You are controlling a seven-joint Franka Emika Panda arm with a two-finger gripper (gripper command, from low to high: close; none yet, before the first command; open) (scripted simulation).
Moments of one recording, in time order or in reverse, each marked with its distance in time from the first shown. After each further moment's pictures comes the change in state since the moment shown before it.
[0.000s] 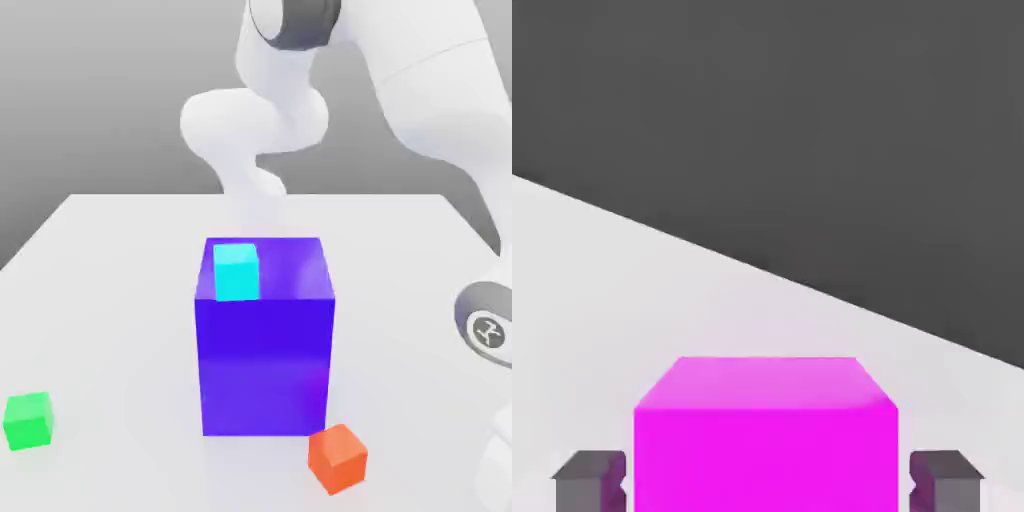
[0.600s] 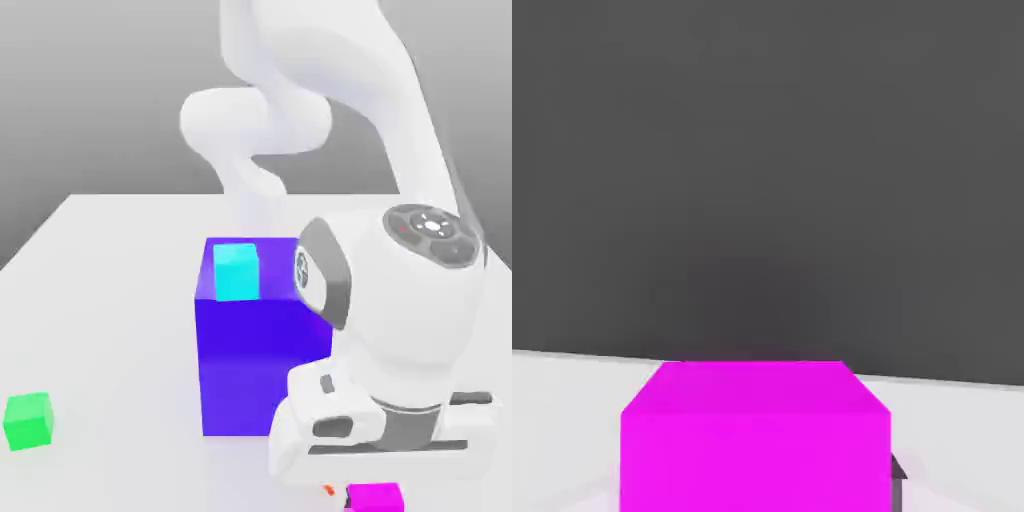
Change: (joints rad) arm -0.345 -0.297 -0.142 -0.233 0.138 -0.064 -0.178
